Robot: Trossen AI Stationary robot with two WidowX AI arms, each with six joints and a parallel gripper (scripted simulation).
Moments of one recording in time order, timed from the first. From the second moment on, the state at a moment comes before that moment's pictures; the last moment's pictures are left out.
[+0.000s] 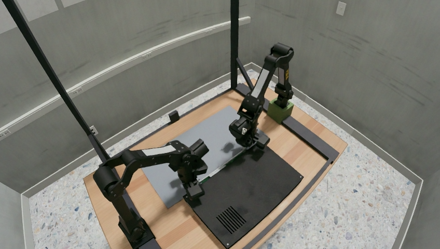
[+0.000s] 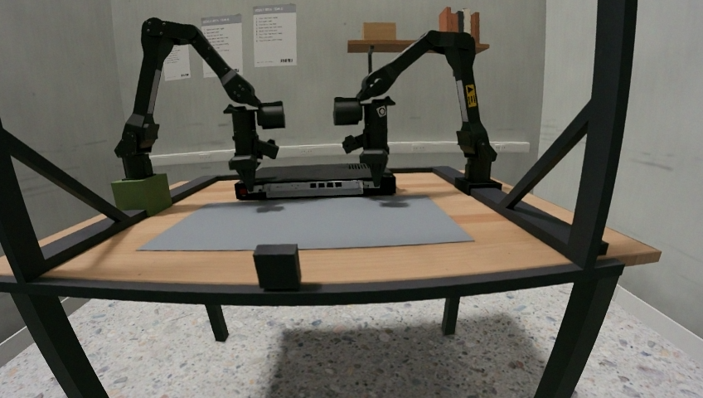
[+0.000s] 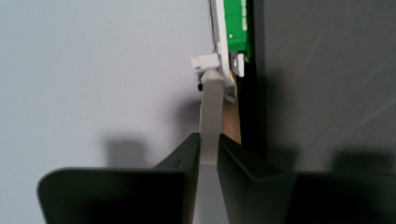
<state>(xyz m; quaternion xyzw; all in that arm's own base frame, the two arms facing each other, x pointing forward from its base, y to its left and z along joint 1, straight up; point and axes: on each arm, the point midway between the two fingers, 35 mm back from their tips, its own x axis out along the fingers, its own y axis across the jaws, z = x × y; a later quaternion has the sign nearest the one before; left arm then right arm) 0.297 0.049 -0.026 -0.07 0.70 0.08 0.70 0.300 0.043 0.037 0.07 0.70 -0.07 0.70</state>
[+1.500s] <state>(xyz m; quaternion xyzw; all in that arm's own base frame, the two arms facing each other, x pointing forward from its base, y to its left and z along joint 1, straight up) 0.303 0.040 -0.026 -0.22 0.67 0.22 0.67 0.306 0.052 0.037 0.21 0.68 -0.21 0.68</state>
